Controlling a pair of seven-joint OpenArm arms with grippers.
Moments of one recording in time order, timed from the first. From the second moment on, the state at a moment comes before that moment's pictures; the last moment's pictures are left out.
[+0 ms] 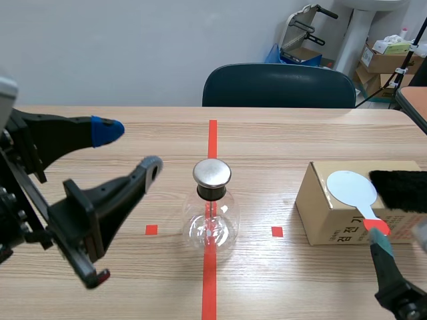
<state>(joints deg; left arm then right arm) 28.8 -54.9 24.6 123.5 -21.9 6.0 -17.0 -54.7 26.4 8.0 114.3 -25.3 -10.2 16.2</state>
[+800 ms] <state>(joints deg) 51.8 -44.8 9.9 123.5 -21.7 5.6 -28.8 -47.8 30.8 16.1 118.6 -8.9 34.0 16.1</state>
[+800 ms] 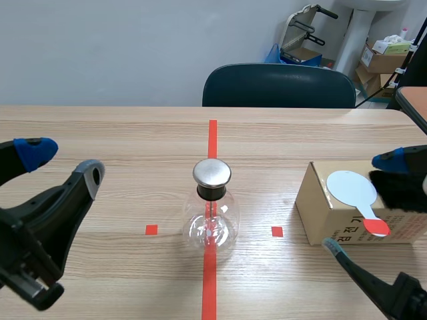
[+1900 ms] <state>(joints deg) 53.3 -44.8 9.9 123.5 -9.5 5.6 -28.3 -47.6 30.5 12.3 118.6 -9.1 36.1 16.1</state>
